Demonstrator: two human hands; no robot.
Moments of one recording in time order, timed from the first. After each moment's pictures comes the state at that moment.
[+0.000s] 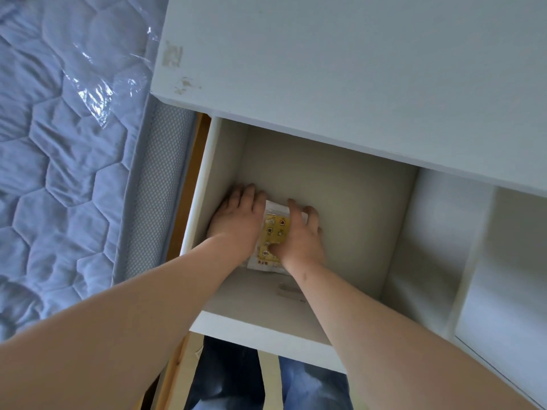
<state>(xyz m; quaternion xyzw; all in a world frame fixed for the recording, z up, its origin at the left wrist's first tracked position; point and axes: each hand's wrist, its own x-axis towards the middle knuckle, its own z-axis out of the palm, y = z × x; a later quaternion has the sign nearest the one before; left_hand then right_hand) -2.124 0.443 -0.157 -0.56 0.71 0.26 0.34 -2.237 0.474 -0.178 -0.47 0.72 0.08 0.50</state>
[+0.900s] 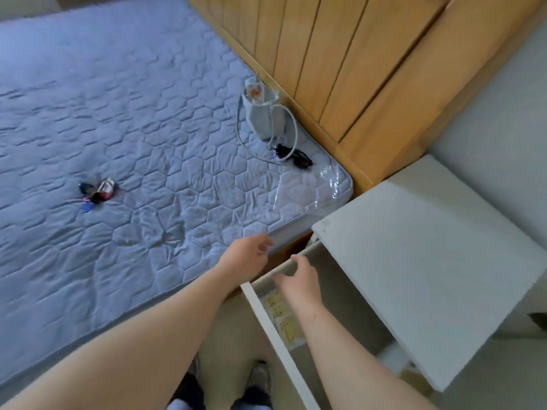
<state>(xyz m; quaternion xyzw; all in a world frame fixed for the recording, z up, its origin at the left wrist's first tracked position) -2.073 0.527 0.119 -0.83 0.36 0.37 -0.20 -2.193 0.477 0.111 -0.65 0.55 0.02 0.52</state>
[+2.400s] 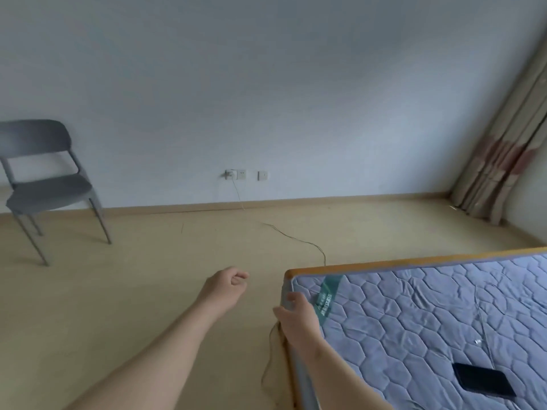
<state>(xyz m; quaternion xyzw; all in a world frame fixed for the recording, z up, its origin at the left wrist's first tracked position) -1.965 1.632 0.231 -0.70 -0.56 -0.18 -0.41 -1.836 1.531 0.226 -0.80 -0.34 0.35 0.36</state>
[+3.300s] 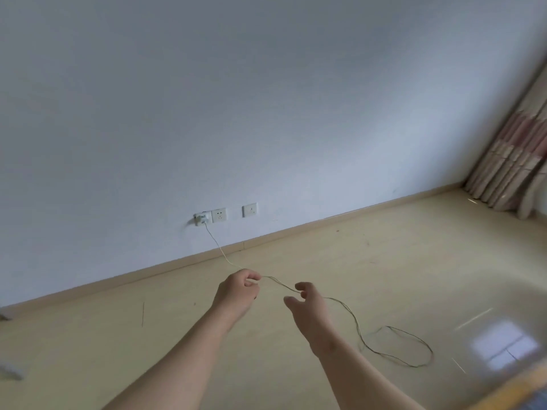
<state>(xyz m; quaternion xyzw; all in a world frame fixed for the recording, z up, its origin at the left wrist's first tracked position) -1.739 2.250 0.231 -0.69 -0.52 -0.15 -0.48 -1.626 2.152 0.216 -0.80 -0.23 0.36 0.43</state>
